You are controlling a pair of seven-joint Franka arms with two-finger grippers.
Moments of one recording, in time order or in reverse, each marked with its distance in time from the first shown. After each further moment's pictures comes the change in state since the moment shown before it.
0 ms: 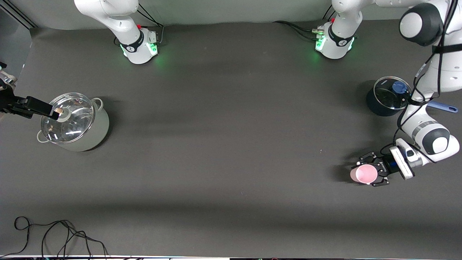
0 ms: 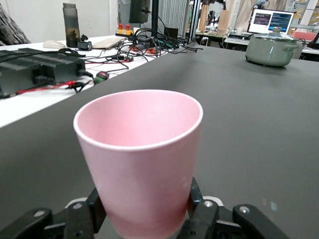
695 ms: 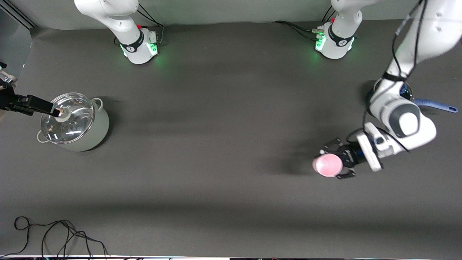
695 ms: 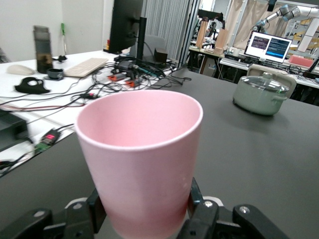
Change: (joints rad) left arm -0.069 -0.405 -0.332 -0.328 -0.164 0.309 -0.227; right arm 0.001 0.001 -0.001 0.000 0.000 -0.037 0.016
